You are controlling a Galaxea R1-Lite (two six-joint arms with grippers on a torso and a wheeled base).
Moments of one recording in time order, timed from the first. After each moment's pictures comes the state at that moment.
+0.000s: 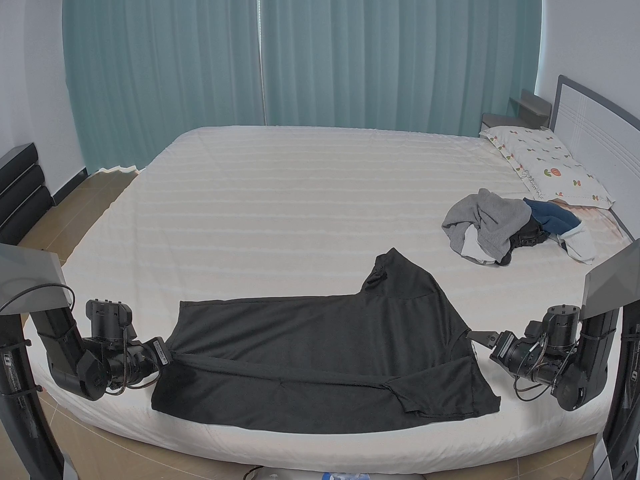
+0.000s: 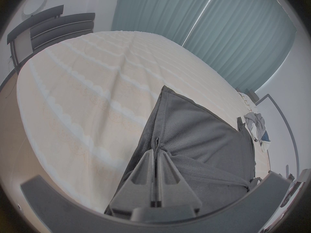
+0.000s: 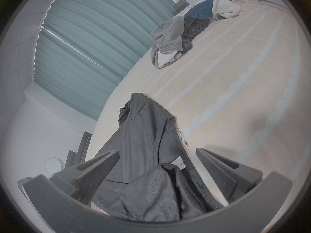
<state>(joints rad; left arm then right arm) 0.02 2.16 -0.39 -1.01 -0.09 -0.50 0.06 2.31 -0.24 -1.55 0.27 0.73</state>
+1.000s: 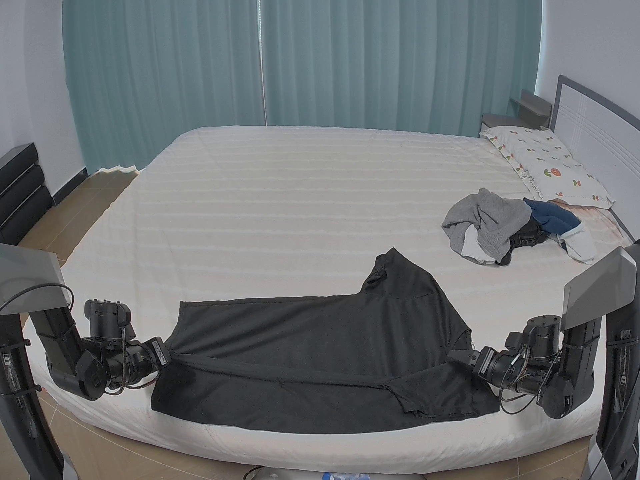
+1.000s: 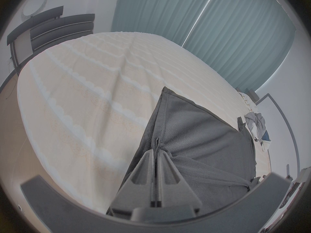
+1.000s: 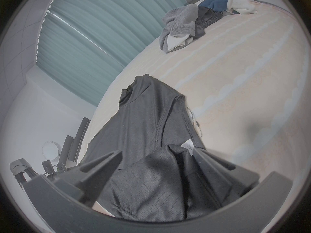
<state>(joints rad) 0.02 2.15 -0.38 -1.01 -0.09 -0.49 0.15 2.38 -0.26 -1.55 0.26 0.66</state>
